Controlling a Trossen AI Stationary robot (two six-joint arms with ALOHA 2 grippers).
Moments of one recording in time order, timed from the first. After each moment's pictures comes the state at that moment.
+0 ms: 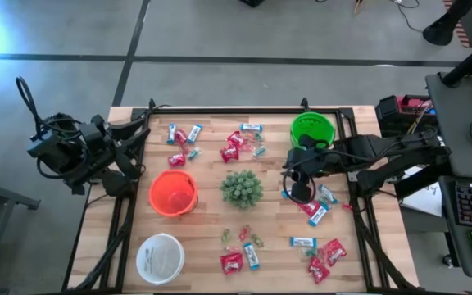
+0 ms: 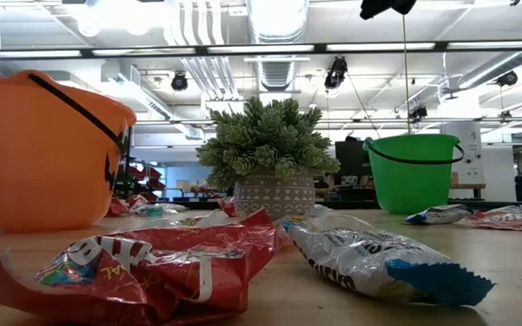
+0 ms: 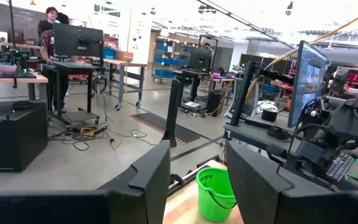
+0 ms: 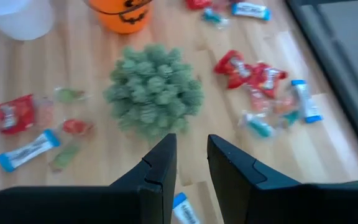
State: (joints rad) left arm -0.80 0.84 1.08 0.38 -1.48 0.43; right arm 0.18 1.29 1.38 -0.96 0.24 0.27
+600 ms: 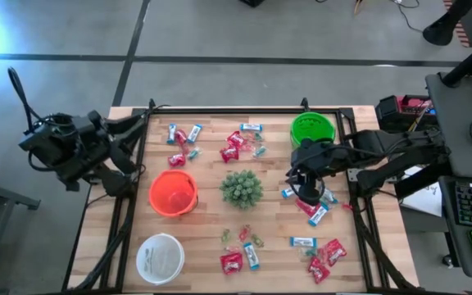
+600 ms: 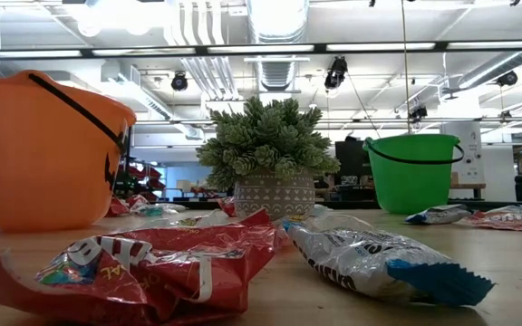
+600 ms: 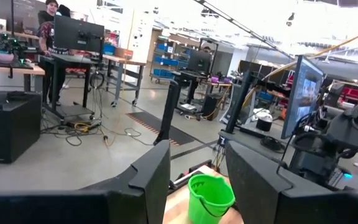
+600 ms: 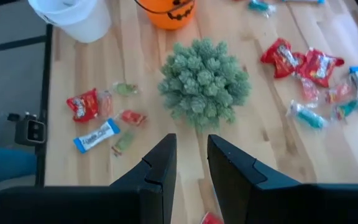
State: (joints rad) left arm -0.80 0.86 1.16 0.38 -1.48 0.41; right arm 0.19 1.29 1.48 -1.05 0.08 0.35
